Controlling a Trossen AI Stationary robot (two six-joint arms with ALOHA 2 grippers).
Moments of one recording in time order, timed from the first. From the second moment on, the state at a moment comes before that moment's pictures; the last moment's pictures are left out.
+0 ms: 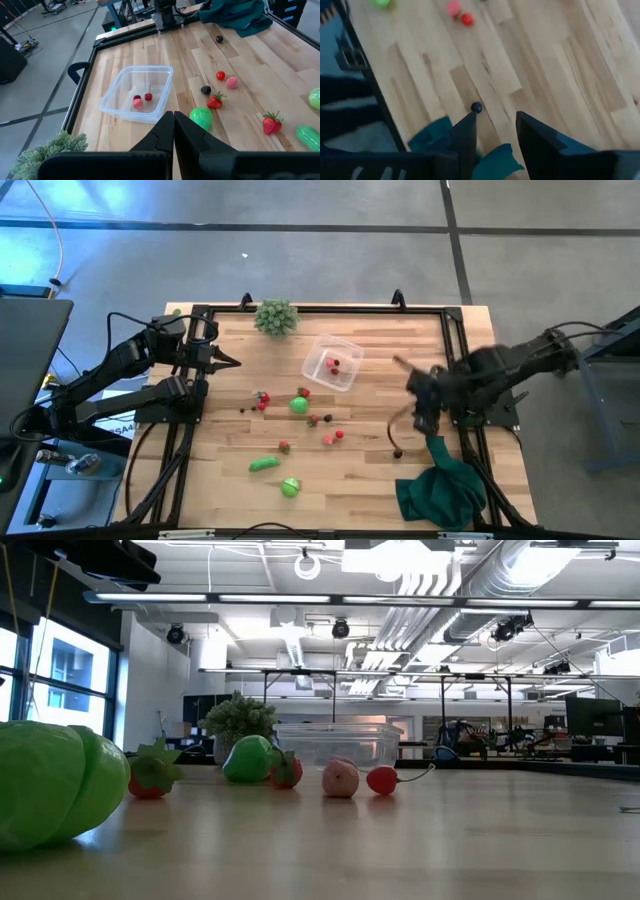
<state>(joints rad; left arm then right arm) 0.65 0.49 0.72 -0.71 0.45 0.52 0.39 1.24 1.42 -1.39 0.07 0.81</state>
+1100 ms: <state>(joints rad) 0.65 0.49 0.72 -0.71 0.45 0.52 0.65 1.38 0.67 -0.53 0.09 0.87</state>
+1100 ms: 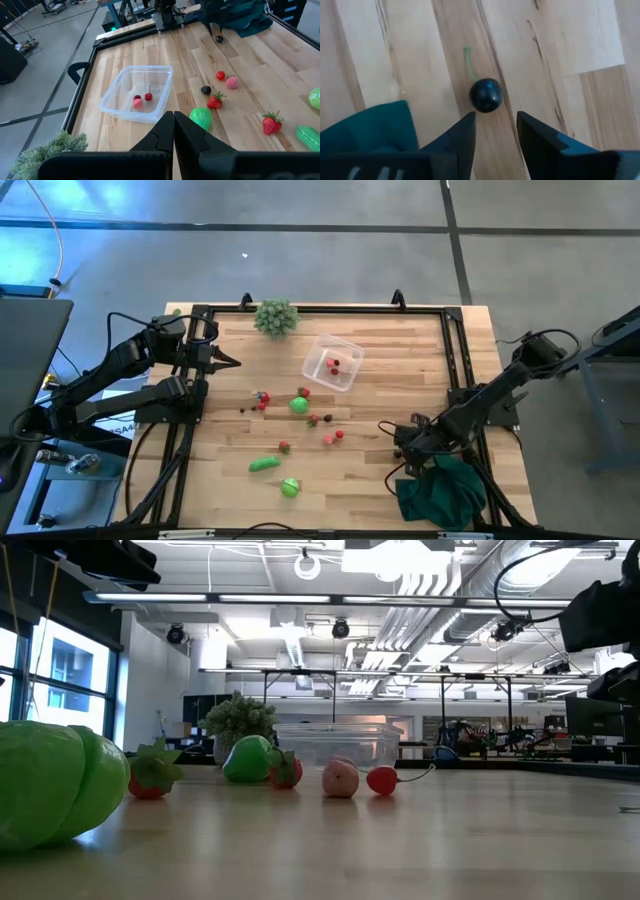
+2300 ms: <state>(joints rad) 0.65 0.49 0.72 -0.71 0.45 0.52 0.62 1.53 0.67 -0.42 0.11 0.81</state>
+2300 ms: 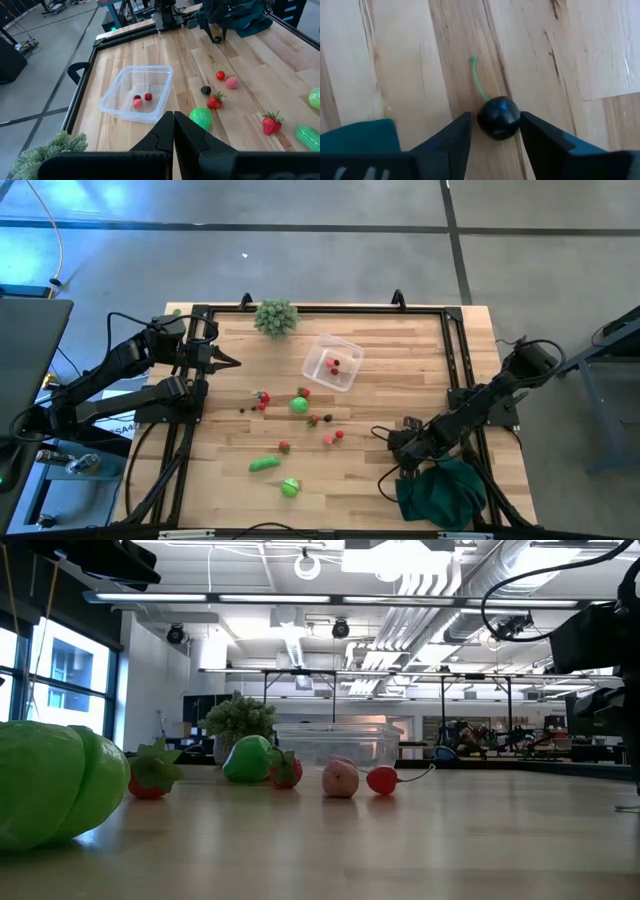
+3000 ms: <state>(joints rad) 0.65 0.49 0.72 -0.71 0.45 0.52 0.60 1.53 0.67 -0.41 0.09 0.81</state>
